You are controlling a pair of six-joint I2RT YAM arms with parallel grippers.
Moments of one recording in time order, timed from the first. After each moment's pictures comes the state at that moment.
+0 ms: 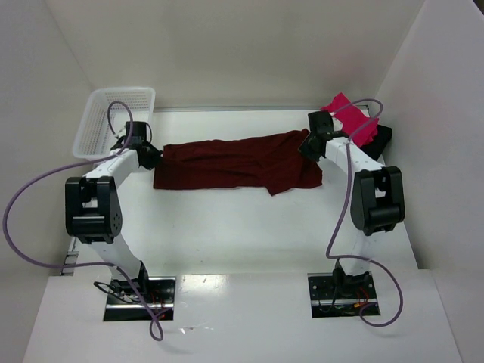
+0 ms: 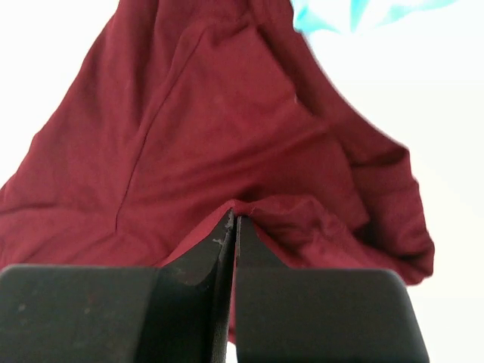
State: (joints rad) left arm 0.06 1.75 1.20 -0.33 -0.09 -0.84; right arm 0.16 1.81 1.34 -0.44 0.17 0.77
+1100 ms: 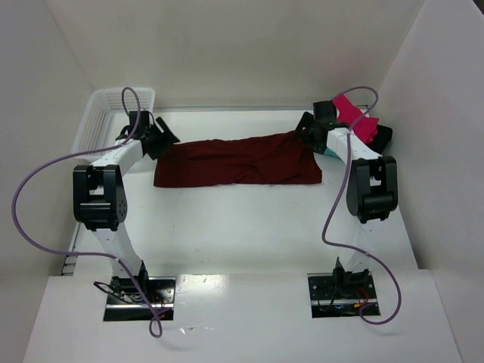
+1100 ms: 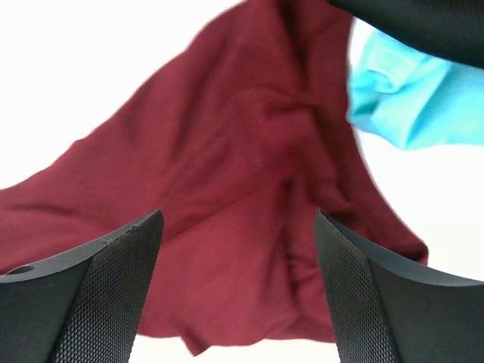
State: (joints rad) left arm 0.04 1.89 1.36 -0.23 0.14 -0.66; right arm 0.10 1.94 1.50 -0.39 0.02 0.59
